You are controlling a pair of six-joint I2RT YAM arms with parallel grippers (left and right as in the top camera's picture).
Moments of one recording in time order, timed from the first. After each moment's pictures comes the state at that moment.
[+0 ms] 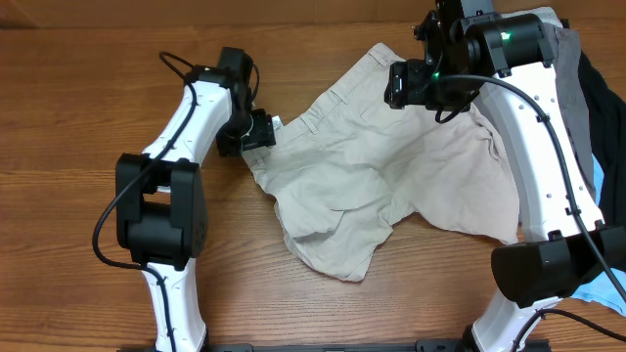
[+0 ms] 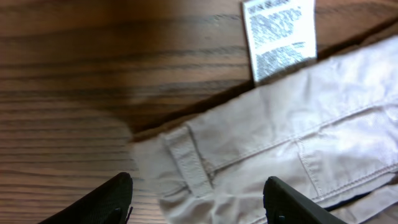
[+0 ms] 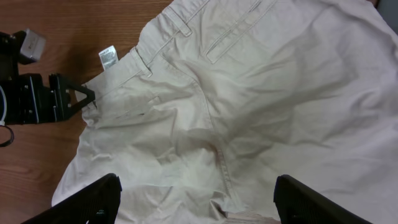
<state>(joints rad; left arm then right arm) -0.18 2.17 1.72 -1.04 0.13 -0.38 0.22 1.91 2.12 -1.43 -0.20 0.22</state>
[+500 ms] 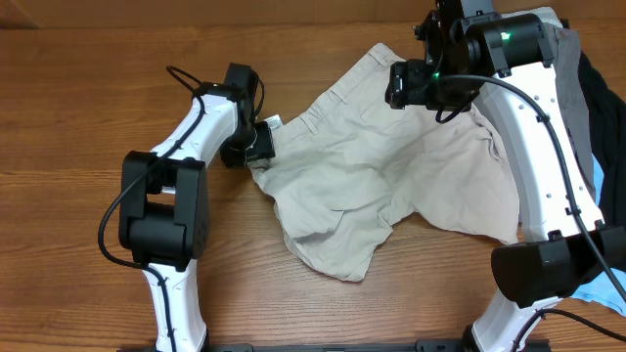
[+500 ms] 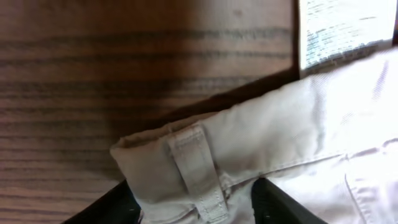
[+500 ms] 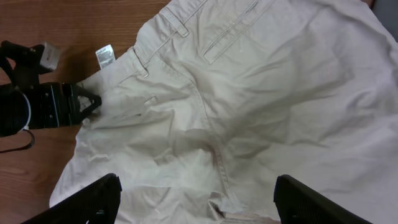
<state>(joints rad) -0.19 2.17 1.59 -0.92 0.10 -0.42 0.22 1.91 2.12 -1.43 -0.19 0.22</state>
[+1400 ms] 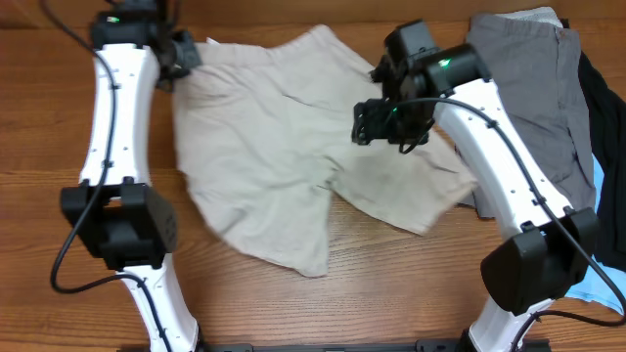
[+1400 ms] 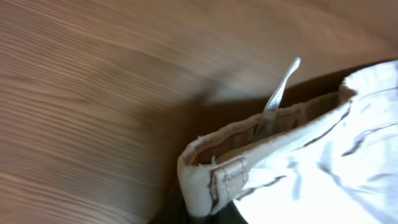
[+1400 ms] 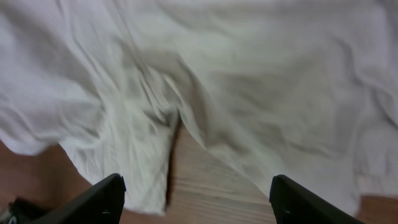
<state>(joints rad) 0.04 2.15 2.22 -1.17 -0.03 -0.38 0.35 1.90 1.86 -1.31 -0.25 0.25</state>
